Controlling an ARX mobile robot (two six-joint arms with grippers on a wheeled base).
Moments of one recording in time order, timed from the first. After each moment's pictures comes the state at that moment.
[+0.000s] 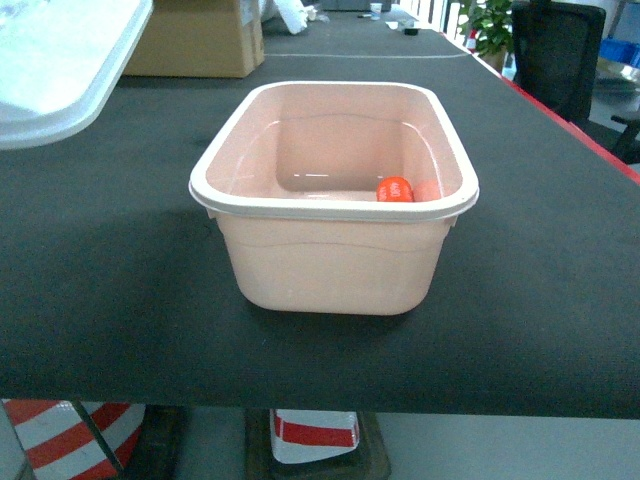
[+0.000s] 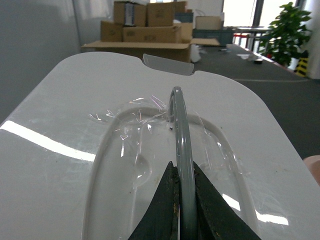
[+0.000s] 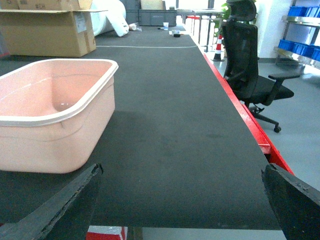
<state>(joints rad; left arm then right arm) 0.09 1.75 0.98 0.87 0.00 0.01 0.00 0.00 0.01 -0.01 0.00 0.00</state>
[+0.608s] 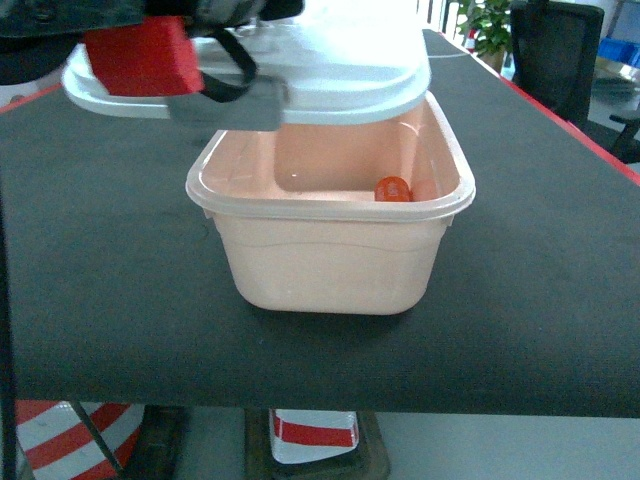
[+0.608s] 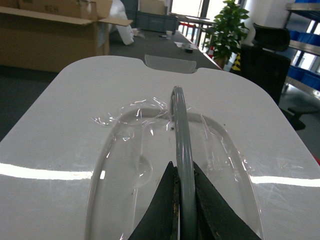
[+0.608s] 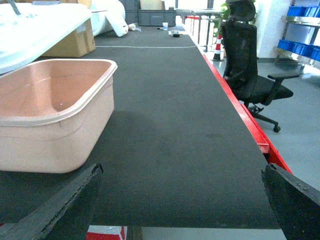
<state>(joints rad) -0.47 1.85 1.17 0.72 -0.39 -0.13 0.00 0.00 0.01 -0.01 0.00 0.00</state>
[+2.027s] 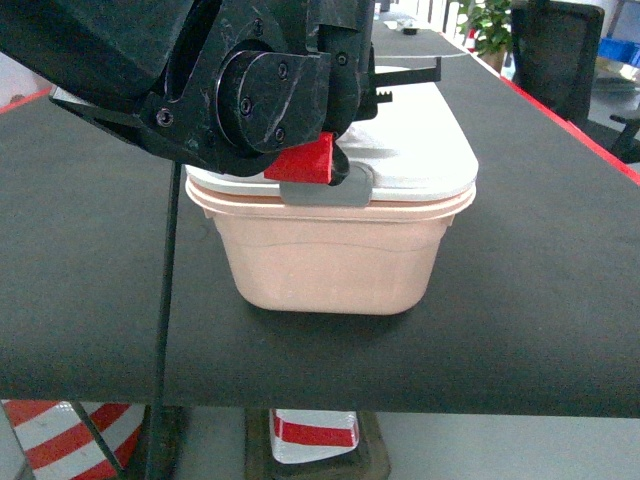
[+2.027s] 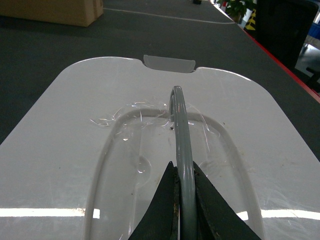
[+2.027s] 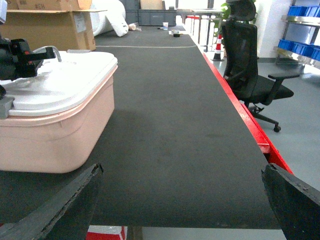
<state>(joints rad) -0.54 2.14 1.40 0.59 -0.46 -0.19 0.00 0.00 0.01 -0.01 0.00 0.00</state>
